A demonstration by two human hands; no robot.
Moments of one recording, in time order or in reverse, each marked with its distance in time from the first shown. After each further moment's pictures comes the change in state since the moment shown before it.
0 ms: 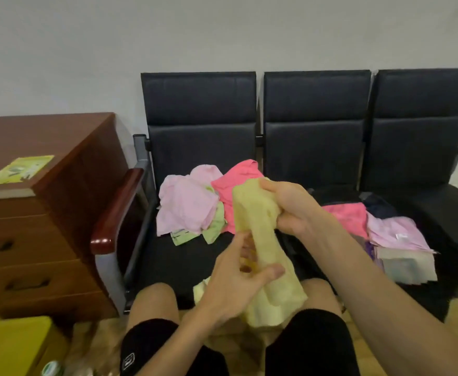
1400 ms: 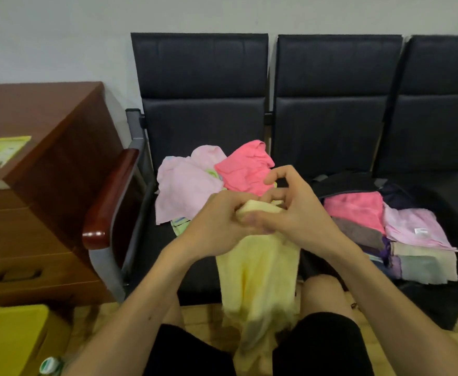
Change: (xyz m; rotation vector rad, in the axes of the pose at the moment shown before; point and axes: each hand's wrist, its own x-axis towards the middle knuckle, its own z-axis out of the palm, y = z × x) left_hand 0.102 0.006 -0.074 0.204 -0.195 0.132; right_hand 0.015 0.018 -0.004 -0.661 -0.254 -0.570
